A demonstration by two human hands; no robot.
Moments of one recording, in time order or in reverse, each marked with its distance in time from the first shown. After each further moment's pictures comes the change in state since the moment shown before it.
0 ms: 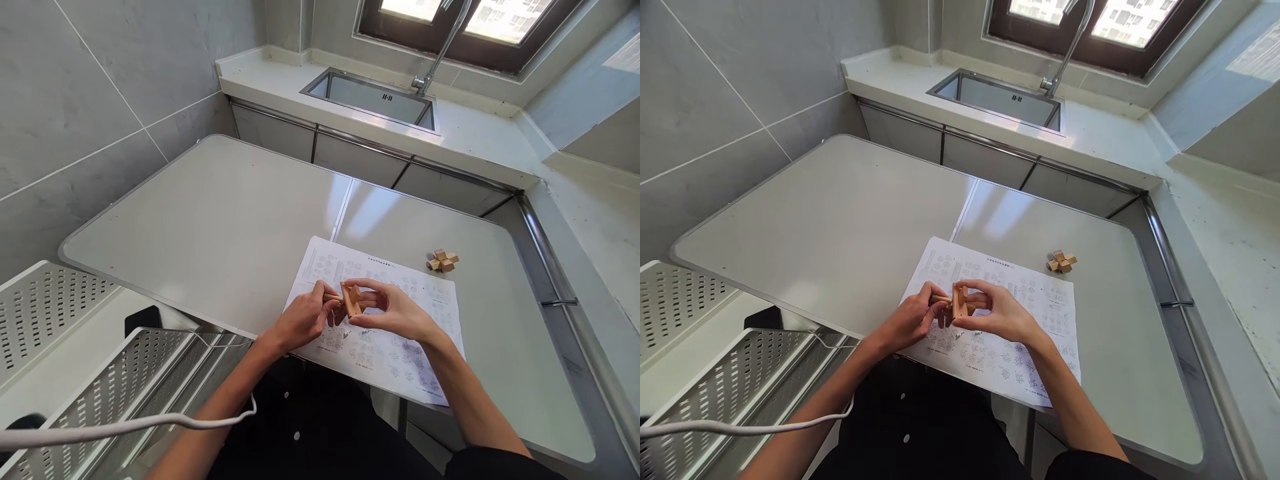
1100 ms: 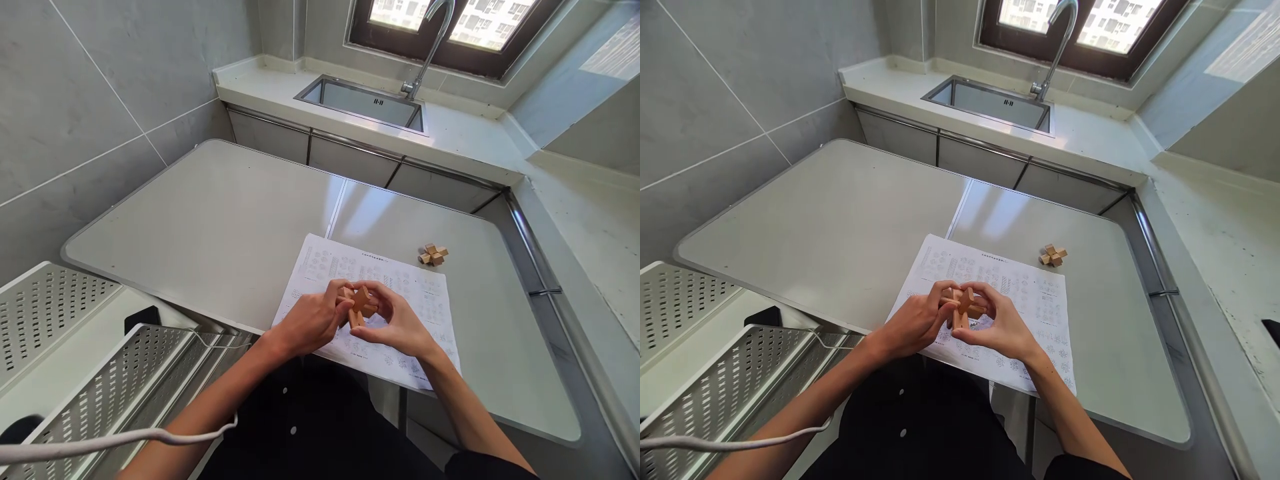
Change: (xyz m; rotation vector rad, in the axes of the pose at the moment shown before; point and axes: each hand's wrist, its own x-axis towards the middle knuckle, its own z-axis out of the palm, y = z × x) left_hand -0.004 0.040 0.013 0.316 -0.048 0.062; right_hand -0.034 0.015 0.022 -0.009 0.177 -0.216
